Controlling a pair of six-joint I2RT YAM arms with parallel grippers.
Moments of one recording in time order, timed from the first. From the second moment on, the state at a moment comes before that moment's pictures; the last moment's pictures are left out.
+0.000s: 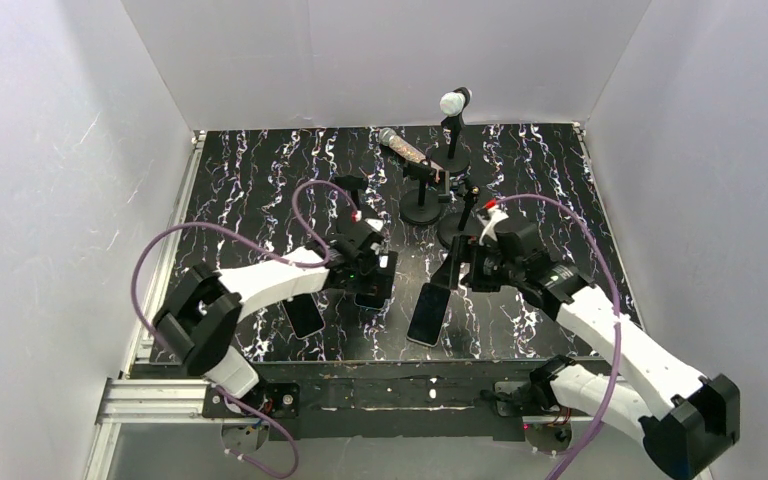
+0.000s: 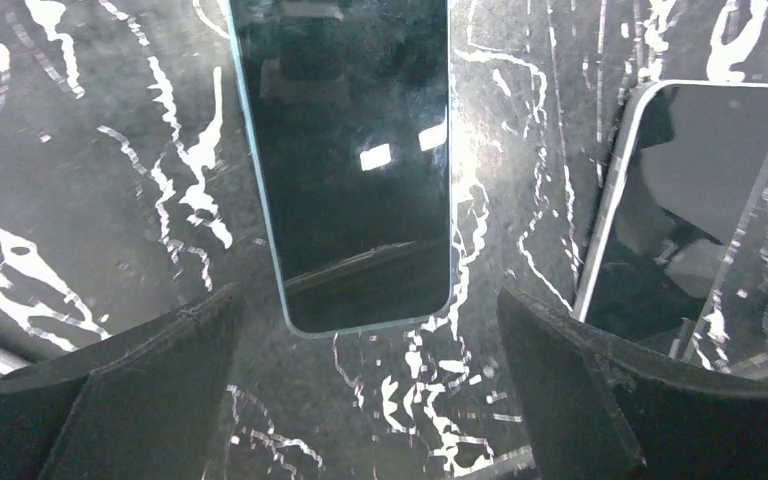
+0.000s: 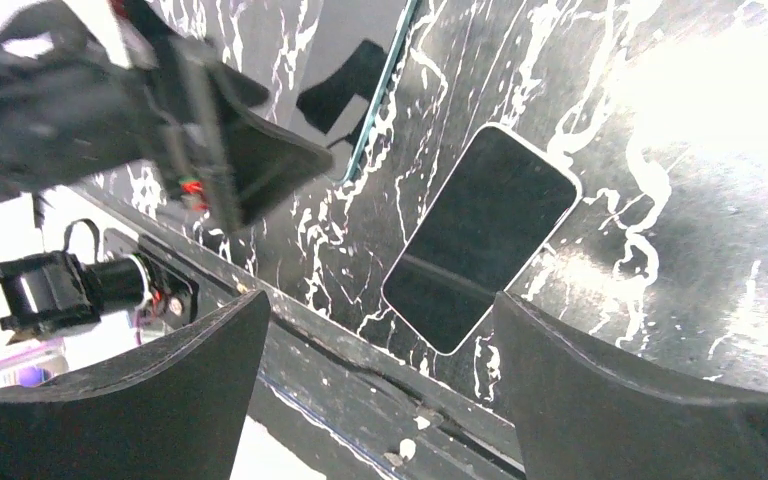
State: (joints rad) left arm -0.78 1.52 0.93 -0.43 -0.09 -0.51; right arm 0.61 0.97 0.76 -0.51 -0.25 0.62
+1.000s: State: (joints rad) left arm -0.89 1.75 1.03 -0.40 -0.30 -0.55; right arm 0.50 1.03 0.75 -0.54 -0.31 0.57
